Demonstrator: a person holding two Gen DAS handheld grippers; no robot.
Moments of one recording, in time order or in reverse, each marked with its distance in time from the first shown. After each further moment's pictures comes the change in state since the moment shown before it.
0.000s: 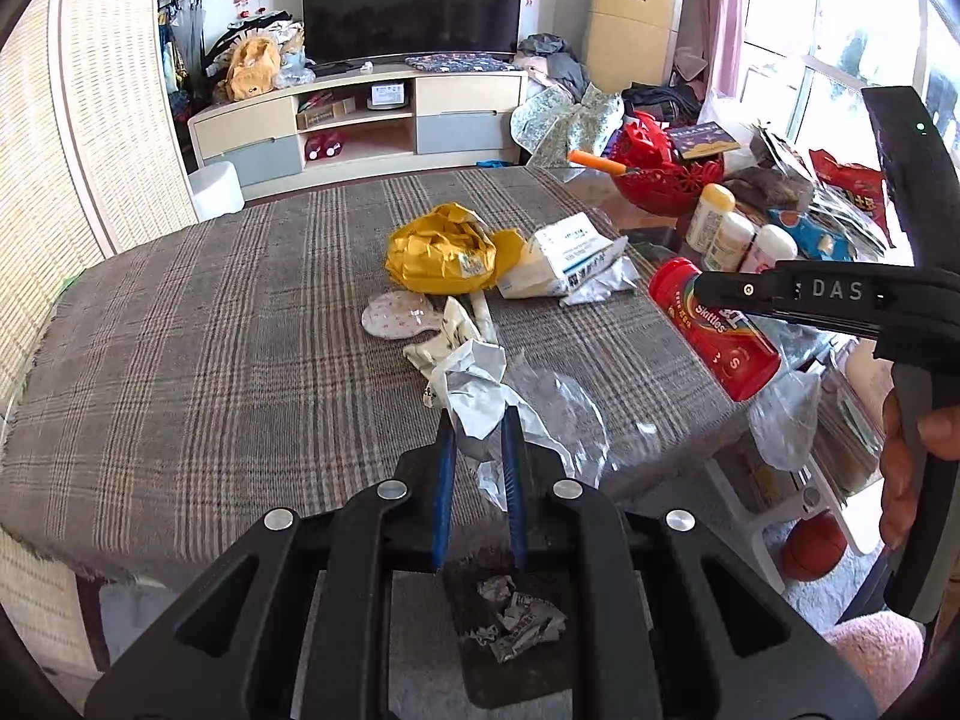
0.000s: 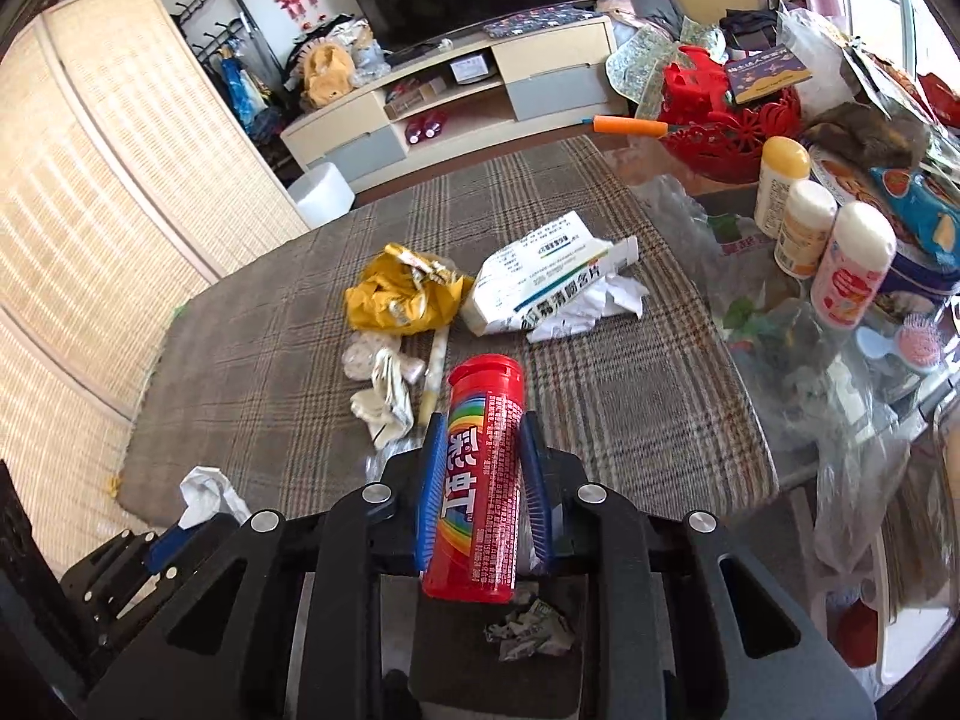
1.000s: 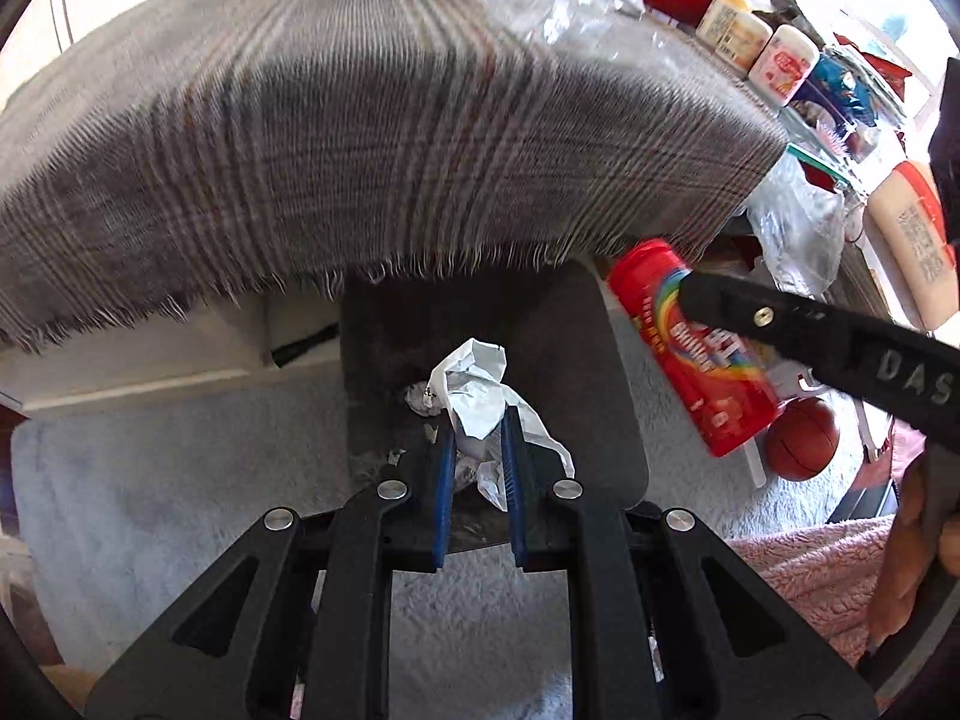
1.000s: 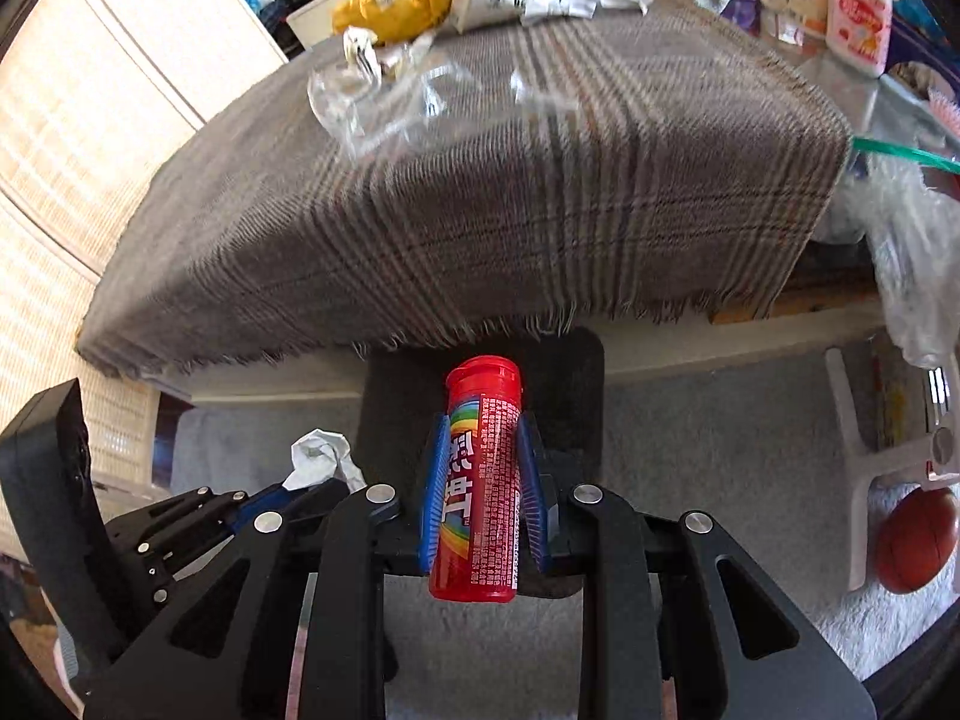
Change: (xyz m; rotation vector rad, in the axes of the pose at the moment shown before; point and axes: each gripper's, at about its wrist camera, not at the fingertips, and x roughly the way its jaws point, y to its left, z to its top) left arm 0.093 -0.018 -0.185 -0.120 0.317 -0.104; right arm 0.071 -0.022 -0.184 -0.056 0.224 -0.004
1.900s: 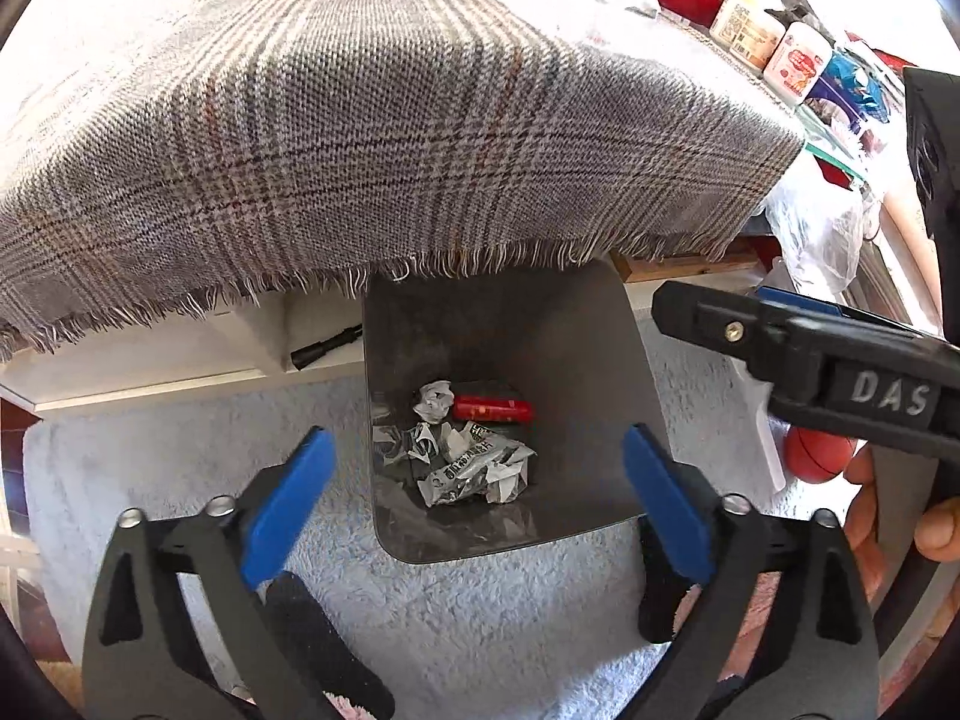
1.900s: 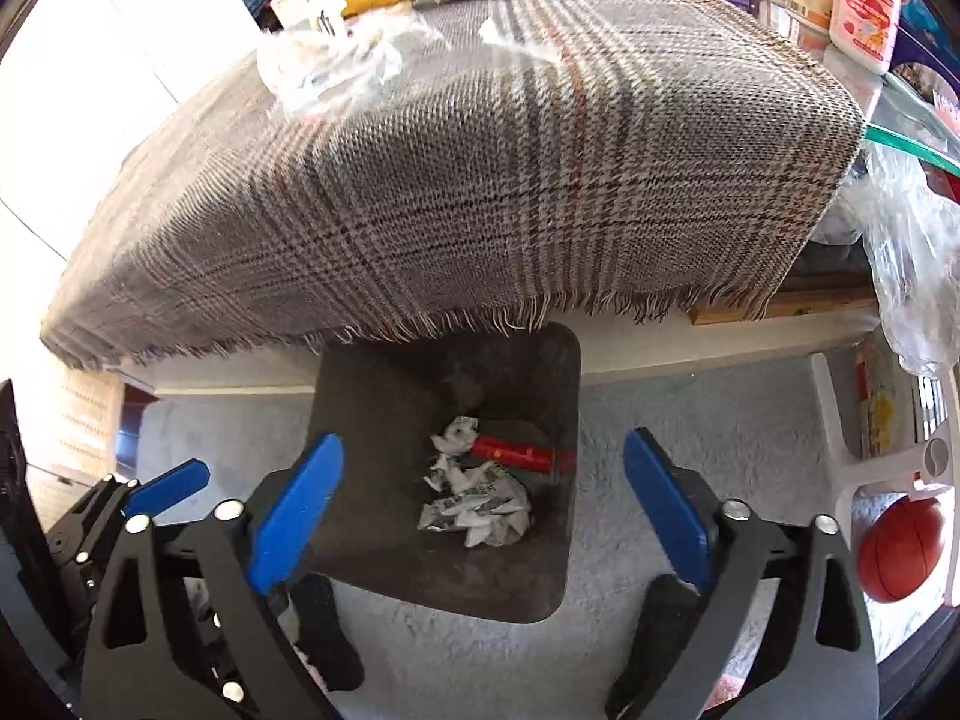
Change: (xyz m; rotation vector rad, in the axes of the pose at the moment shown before) left arm -0.002 0.006 0.000 0.014 -0.025 0.045; right arm 0.017 -0.010 0.002 -0.011 0.000 -0.056
